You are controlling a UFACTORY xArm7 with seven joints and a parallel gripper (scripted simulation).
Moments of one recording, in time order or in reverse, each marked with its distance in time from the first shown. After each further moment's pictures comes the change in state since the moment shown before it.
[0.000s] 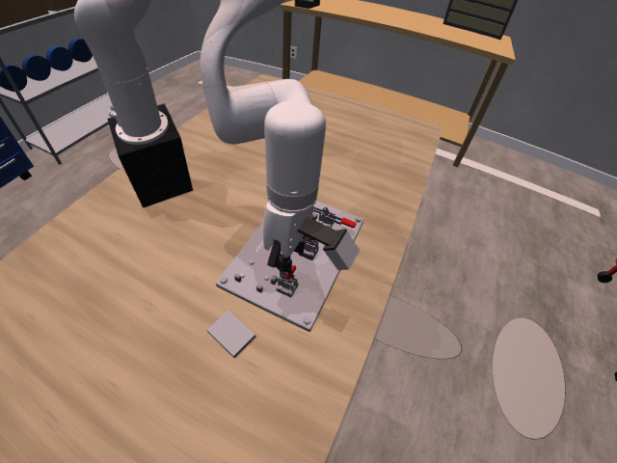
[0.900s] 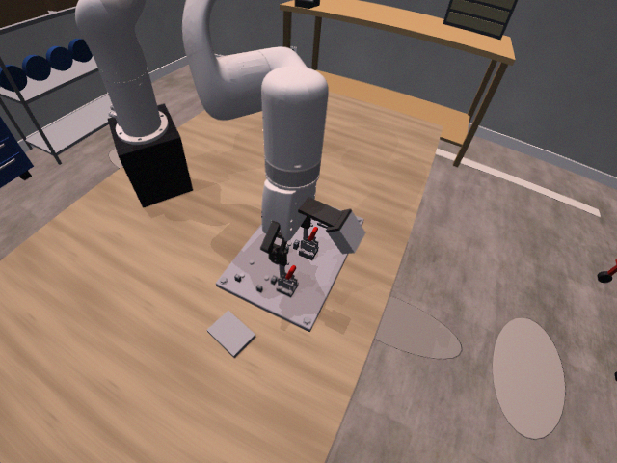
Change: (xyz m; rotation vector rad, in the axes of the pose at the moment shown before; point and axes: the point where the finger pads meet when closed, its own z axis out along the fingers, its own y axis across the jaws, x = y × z) arm 0.001 0.001 -0.045 0.008 0.006 0.001
